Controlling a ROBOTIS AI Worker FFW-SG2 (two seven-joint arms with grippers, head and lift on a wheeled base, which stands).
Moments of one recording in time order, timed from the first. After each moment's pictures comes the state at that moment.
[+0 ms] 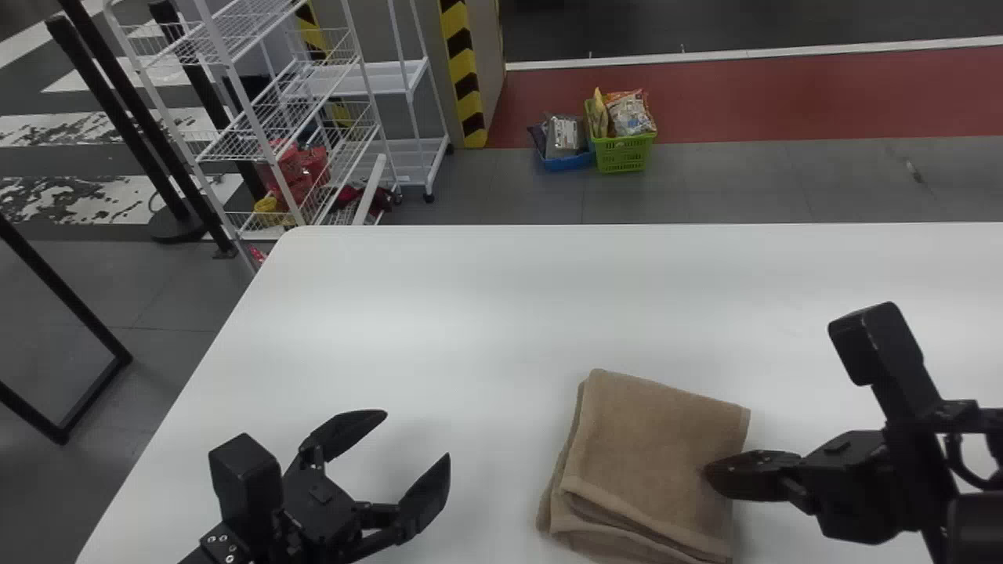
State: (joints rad) left arm 0.51 0.04 0.29 -1.97 -0.05 0.12 -0.72; right arm 0.07 -0.02 0.16 -2.07 0.63 1.22 1.20
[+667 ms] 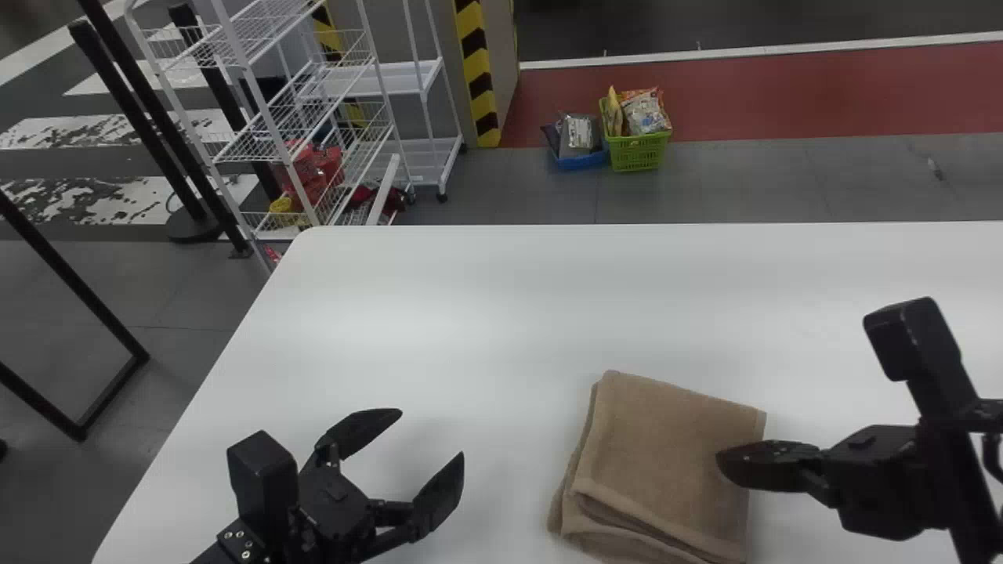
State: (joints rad) left arm 0.51 0.04 0.28 -1.97 -0.05 0.12 -0.73; right arm 0.08 -0.01 0.12 -2.12 0.54 1.20 1.18
